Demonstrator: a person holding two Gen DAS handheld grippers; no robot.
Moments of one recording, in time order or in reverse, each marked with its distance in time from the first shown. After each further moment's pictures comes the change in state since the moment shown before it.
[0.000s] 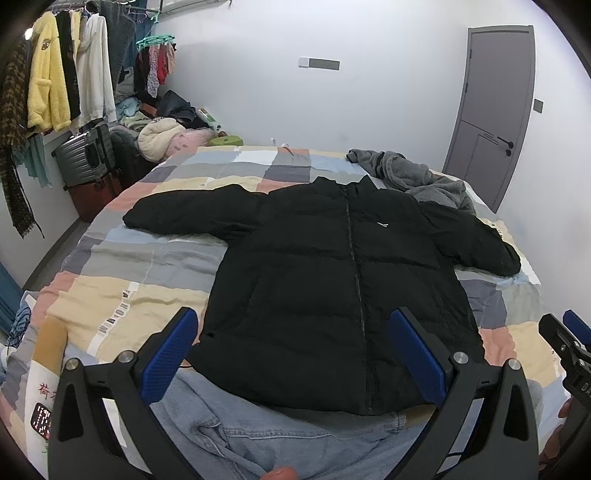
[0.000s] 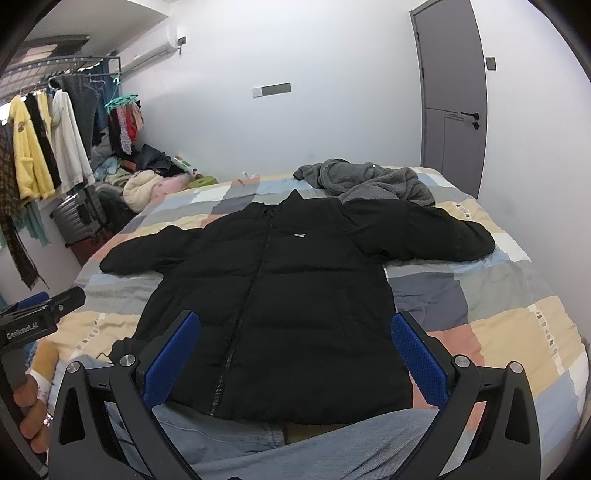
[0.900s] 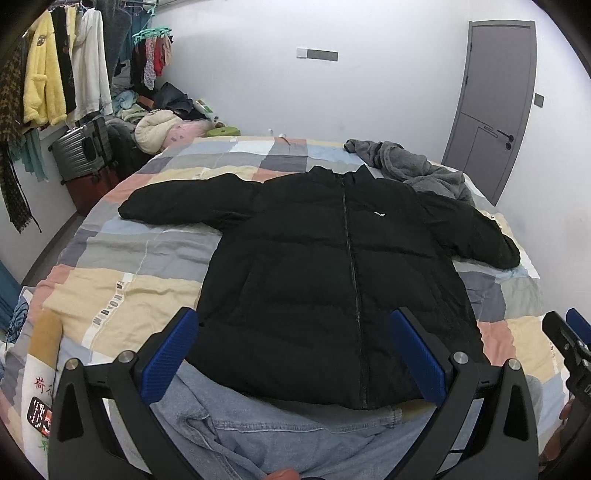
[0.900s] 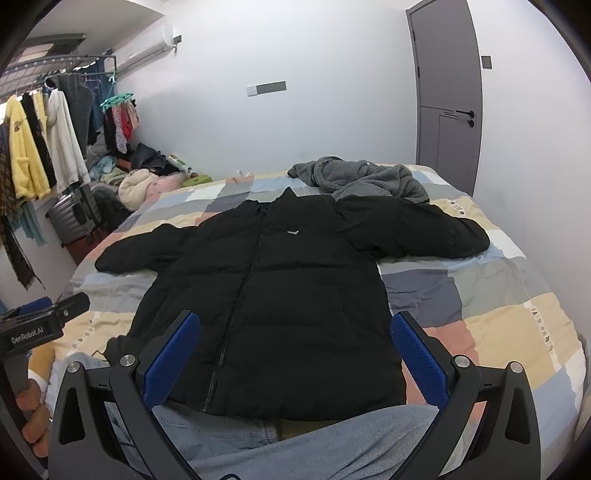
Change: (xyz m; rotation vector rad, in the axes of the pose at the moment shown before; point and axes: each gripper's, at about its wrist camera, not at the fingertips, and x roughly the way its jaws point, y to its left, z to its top) left arm 0.008 -0.013 -0.001 0.006 0.036 -0.002; right arm -0.003 -0.004 0.000 0.008 0.003 -0.017
